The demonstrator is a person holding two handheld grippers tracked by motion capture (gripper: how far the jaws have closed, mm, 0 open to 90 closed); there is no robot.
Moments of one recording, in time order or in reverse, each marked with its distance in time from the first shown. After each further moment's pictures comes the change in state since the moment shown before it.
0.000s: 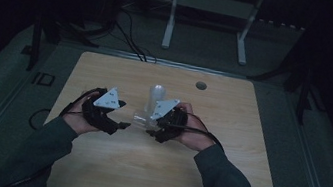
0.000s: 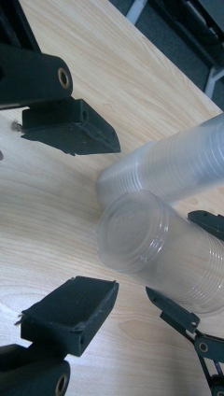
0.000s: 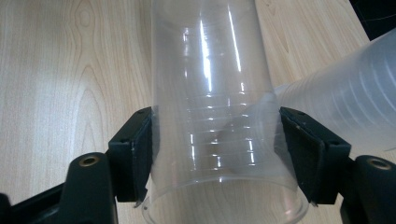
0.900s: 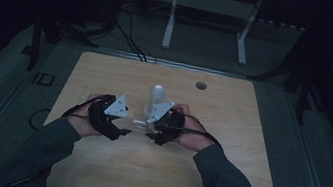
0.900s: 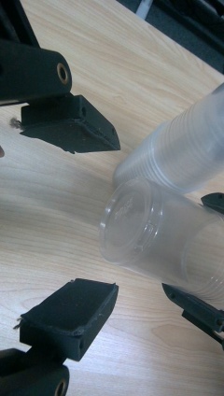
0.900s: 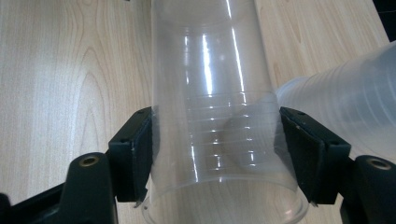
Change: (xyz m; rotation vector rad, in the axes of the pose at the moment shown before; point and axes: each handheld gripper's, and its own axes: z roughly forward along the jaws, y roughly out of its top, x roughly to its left) left arm -0.013 0.006 0.014 0.131 -0.002 0.102; right arm 0.005 0.001 0.008 0.059 0.012 -0.035
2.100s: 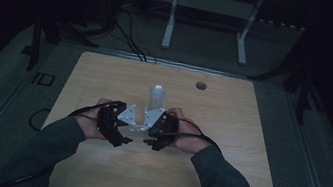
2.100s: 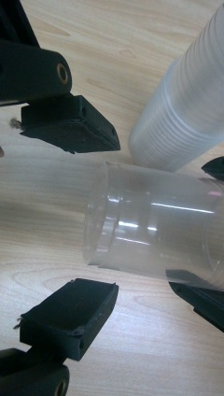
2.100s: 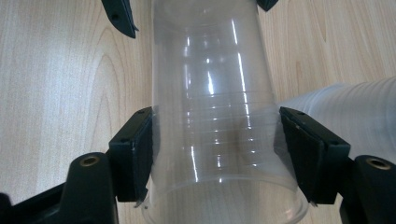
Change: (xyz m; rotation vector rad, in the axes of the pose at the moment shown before) left arm -0.008 0.010 0.023 0.130 -0.110 0.067; right arm 0.014 0.007 0.009 0.062 0.022 -0.101
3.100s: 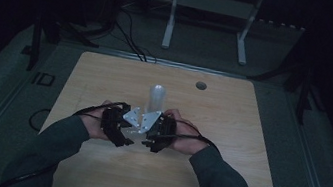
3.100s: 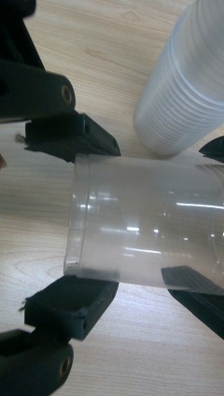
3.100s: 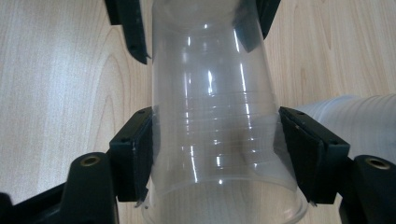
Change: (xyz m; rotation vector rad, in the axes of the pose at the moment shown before) left arm 0.004 0.003 0.012 0.050 -0.082 0.002; right arm 0.006 0.004 0.003 0.002 0.000 -0.036
